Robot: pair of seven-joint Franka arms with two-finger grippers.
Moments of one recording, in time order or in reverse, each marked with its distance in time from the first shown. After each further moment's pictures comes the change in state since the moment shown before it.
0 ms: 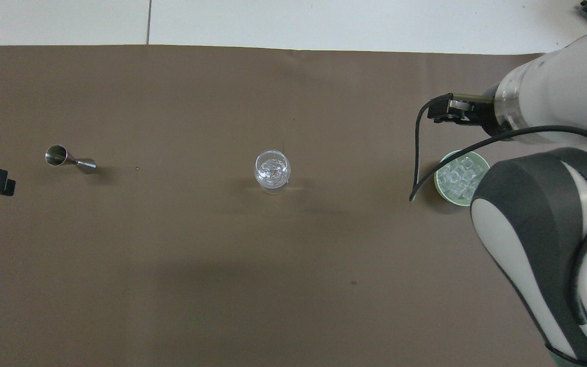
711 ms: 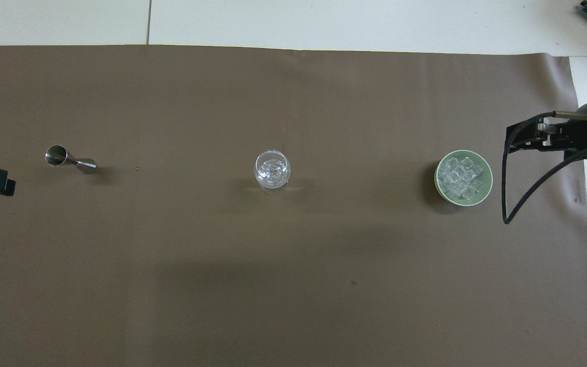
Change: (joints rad) left arm 0.000 0.000 0.000 0.000 0.000 0.000 0.000; right arm -0.003 -0.052 -0.144 -0.066 0.058 -0.154 -0.214
